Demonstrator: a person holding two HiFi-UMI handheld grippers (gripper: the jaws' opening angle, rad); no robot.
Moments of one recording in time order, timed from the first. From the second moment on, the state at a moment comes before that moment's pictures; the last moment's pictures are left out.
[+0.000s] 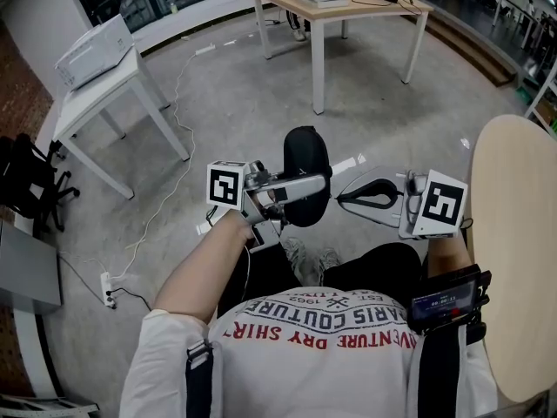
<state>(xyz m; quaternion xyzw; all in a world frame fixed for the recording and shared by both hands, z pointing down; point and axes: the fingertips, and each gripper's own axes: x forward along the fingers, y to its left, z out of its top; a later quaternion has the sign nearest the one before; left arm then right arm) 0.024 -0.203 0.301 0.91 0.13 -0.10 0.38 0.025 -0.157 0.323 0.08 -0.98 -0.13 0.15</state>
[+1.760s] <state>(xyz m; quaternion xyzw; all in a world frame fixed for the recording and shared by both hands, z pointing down) -0.005 -0.267 0.300 0.84 -0.02 -0.30 0.46 -0.005 -0.165 0.363 0.10 -0.99 -0.04 0.10</state>
